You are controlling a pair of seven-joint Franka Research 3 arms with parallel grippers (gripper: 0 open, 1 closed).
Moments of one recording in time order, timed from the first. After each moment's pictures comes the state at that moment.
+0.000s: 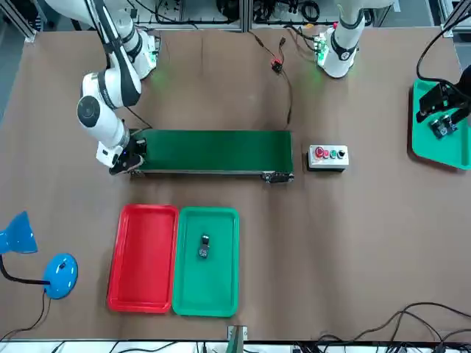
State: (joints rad) left arm -0.03 -0.01 0.05 -1.51 -0.02 1.48 0.06; right arm 0.24 0.08 -0.04 -2.45 0.04 2.42 -0.17
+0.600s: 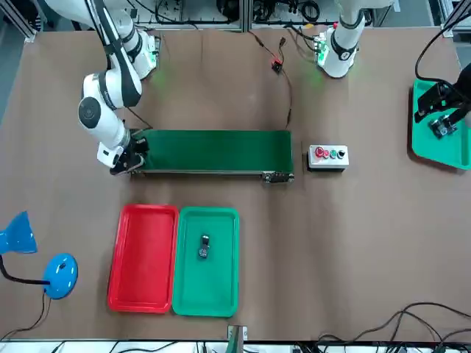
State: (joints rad) left arm -0.04 -0.01 0.05 -1.51 -0.02 1.48 0.06; right arm 0.24 0.09 -0.04 -2.43 0.04 2.38 -0.17
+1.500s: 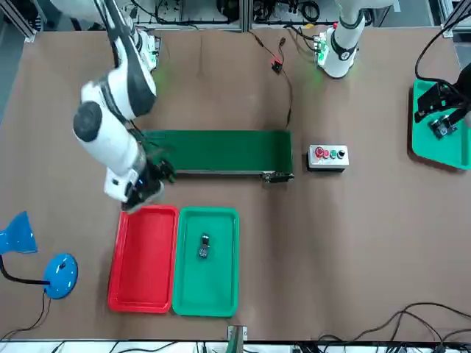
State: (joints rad) left arm -0.04 -0.01 0.05 -1.51 -0.02 1.48 0.06; right arm 0.41 0.38 -0.04 -1.67 0.17 2.20 -0.10
